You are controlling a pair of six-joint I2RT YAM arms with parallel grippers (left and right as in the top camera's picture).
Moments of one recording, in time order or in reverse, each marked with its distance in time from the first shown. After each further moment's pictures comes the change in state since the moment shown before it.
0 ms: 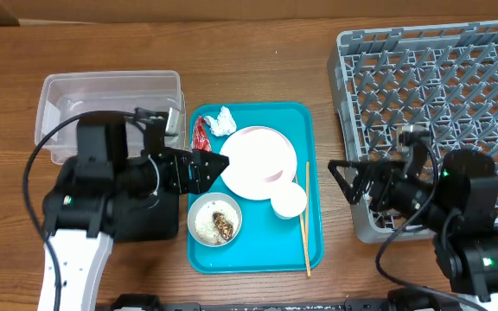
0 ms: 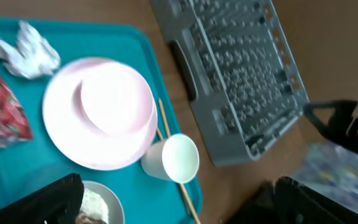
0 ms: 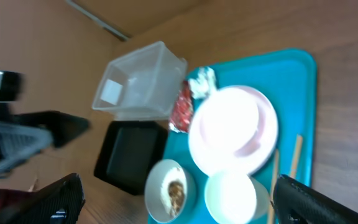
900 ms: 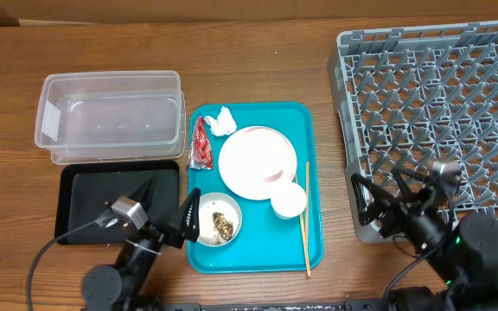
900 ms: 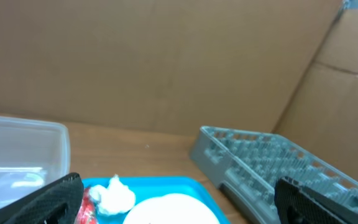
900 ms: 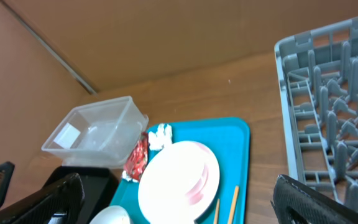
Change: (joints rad) left arm 0.000 -1.051 -0.931 0.880 -0.390 -0.204; right arm 0.000 -0.352 -0.204 0.110 0.271 -0.075
